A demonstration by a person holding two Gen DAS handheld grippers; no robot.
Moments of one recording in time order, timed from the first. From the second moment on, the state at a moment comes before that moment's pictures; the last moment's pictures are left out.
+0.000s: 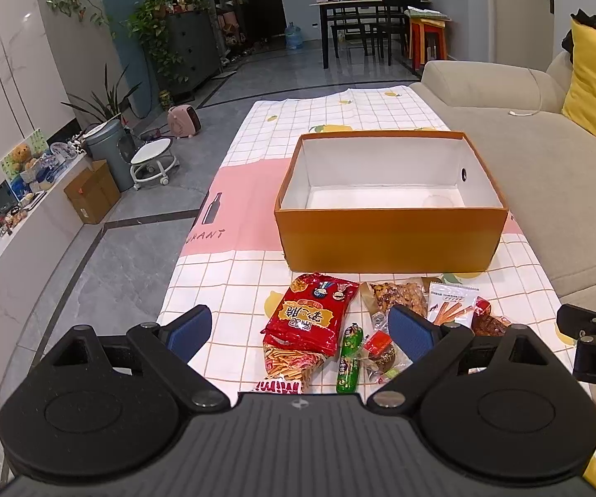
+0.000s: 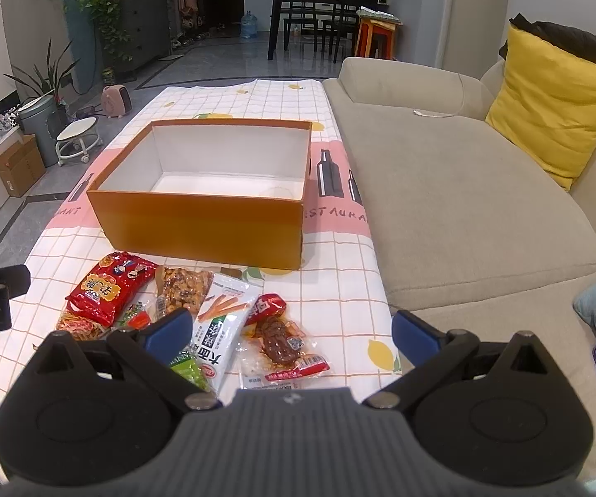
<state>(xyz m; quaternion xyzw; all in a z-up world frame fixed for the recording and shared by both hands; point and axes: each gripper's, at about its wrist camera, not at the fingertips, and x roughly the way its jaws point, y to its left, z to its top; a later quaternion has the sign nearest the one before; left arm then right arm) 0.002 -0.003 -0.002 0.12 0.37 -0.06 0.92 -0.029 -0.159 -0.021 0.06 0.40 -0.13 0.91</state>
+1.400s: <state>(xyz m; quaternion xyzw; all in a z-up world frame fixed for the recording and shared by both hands) 0.002 -0.002 -0.002 0.12 0.37 -0.08 0.92 -0.029 -0.160 -0.021 0.07 0.40 -0.13 0.90</state>
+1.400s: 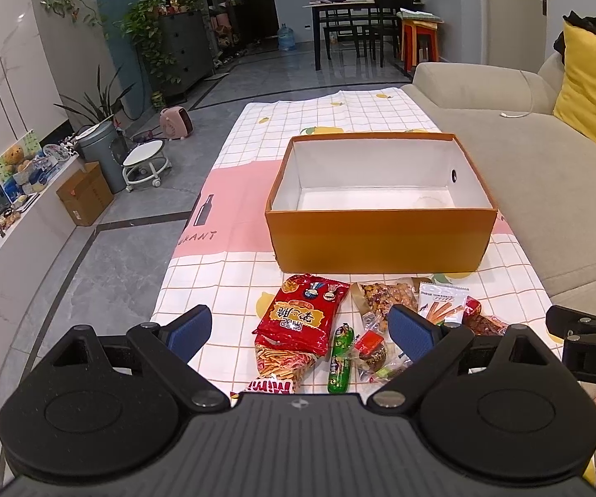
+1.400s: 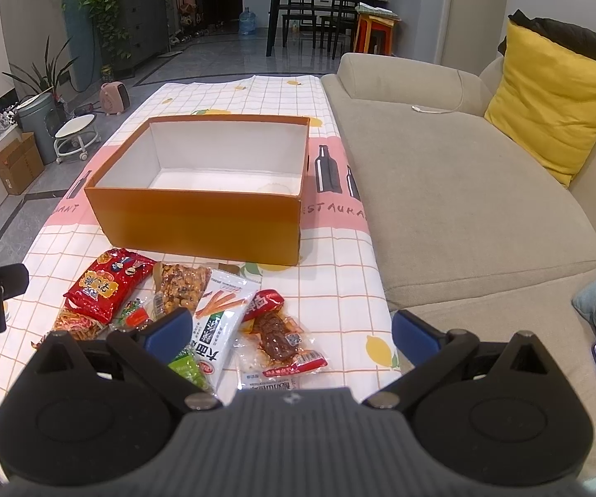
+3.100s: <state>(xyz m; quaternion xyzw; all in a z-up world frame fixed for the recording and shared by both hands) 0.038 -0.018 -0.111 -0.06 0.61 -0.18 0.77 -0.001 -0.193 -0.123 0.16 0.53 -0.06 0.83</state>
